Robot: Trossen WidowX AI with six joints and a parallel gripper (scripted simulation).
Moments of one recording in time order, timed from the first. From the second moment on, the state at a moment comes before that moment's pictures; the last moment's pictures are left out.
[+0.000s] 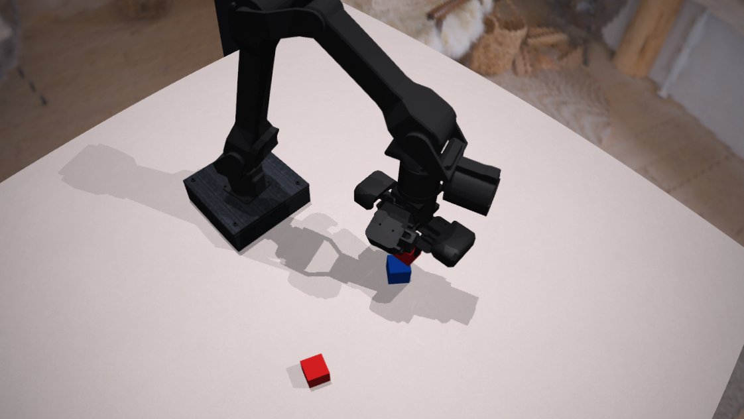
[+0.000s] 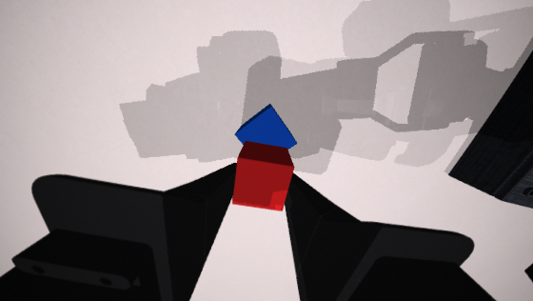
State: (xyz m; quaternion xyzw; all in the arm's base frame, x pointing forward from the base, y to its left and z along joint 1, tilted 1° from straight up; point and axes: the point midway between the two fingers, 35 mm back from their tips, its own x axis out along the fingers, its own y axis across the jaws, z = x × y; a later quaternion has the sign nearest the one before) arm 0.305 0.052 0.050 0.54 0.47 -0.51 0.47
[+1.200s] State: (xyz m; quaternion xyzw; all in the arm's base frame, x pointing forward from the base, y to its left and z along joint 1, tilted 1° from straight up) arm 0.307 0.043 0.079 0.52 0.49 -0.49 0.50
